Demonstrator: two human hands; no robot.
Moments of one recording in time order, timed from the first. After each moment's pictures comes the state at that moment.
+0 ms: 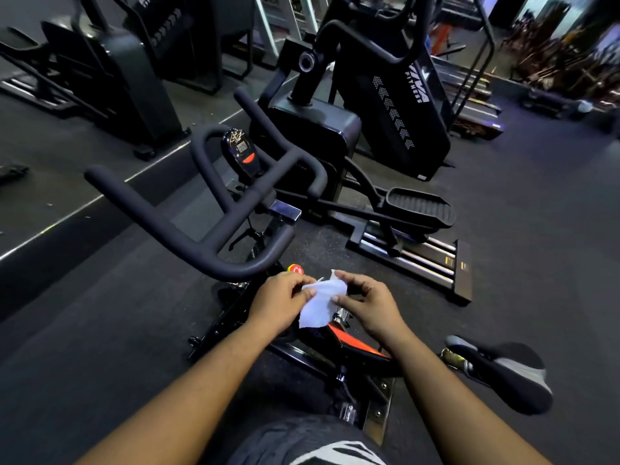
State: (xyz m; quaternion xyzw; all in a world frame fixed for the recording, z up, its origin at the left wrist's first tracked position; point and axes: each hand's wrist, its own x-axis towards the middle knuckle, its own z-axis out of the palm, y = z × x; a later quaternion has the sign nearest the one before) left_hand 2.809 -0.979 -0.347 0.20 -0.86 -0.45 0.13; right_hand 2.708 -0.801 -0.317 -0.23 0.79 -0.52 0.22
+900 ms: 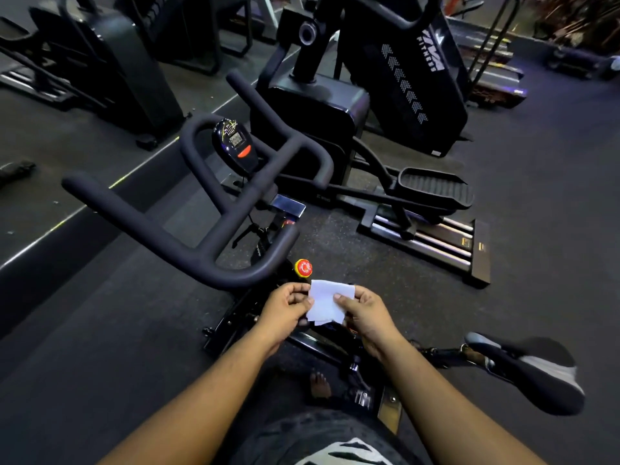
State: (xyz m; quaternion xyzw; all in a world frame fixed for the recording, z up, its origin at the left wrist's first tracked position) left_hand 2.791 -0.983 -0.408 0.31 -0.62 -0.72 0.03; right_hand 2.695 -0.827 -0.387 -0.01 0.67 -0.65 0.36
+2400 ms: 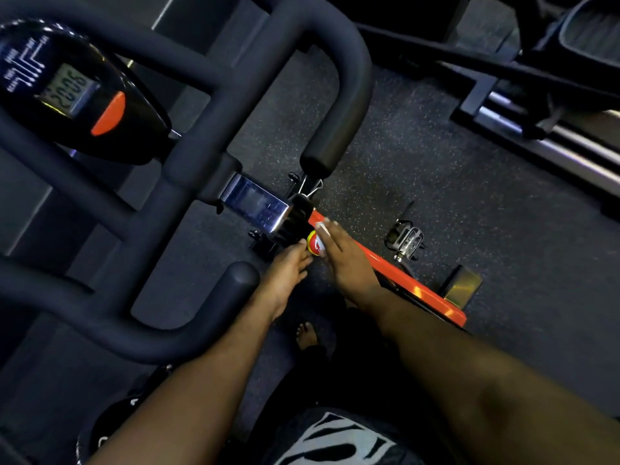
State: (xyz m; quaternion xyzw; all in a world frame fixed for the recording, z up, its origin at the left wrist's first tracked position) left_hand 2.653 -1.037 -0.508 0.57 -0.45 -0.69 -0.08; right_hand 2.548 -0.932 -0.598 -0.51 0.77 -0.32 0.21
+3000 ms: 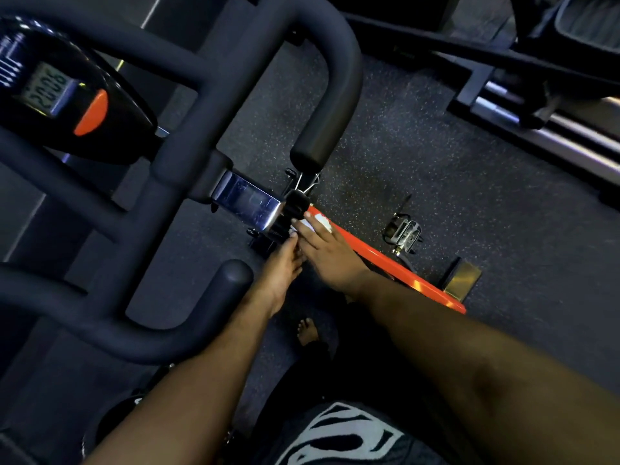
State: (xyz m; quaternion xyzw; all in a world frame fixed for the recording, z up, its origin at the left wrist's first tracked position) left_hand 2.650 -1.036 -0.497 0.56 -0.45 -0.69 -0.06; right_hand 2.549 -0.950 -0.594 -0.65 0.72 -0.18 0.19
